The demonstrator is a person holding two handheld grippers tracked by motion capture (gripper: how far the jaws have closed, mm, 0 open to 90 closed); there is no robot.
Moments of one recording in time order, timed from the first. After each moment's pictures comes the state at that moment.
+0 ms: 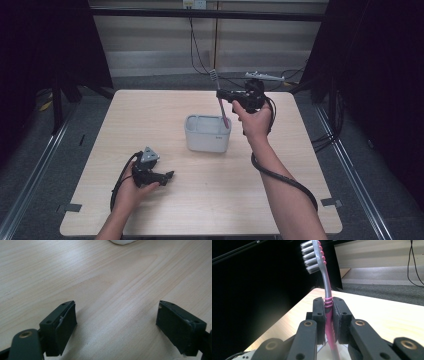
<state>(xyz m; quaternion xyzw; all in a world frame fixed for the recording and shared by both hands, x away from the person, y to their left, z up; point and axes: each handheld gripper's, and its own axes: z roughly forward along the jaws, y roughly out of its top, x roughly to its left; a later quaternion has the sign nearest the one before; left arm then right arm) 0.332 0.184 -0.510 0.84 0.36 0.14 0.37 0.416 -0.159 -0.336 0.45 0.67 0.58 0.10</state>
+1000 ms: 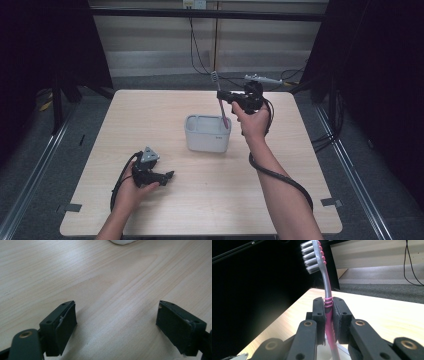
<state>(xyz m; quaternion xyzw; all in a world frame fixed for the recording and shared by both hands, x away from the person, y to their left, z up) 0.332 0.184 -0.510 0.84 0.36 0.14 0.37 0.426 -0.161 -0.353 0.46 0.66 0.58 0.11</state>
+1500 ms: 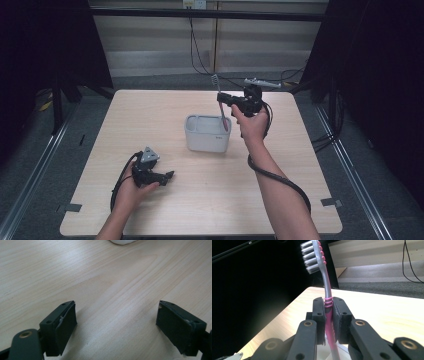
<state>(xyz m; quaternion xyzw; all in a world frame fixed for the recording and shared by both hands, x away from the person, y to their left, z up) 0.332 0.184 -0.510 0.84 0.36 0.14 0.37 0.429 -0.162 -0.367 0.47 0.65 0.58 0.11</state>
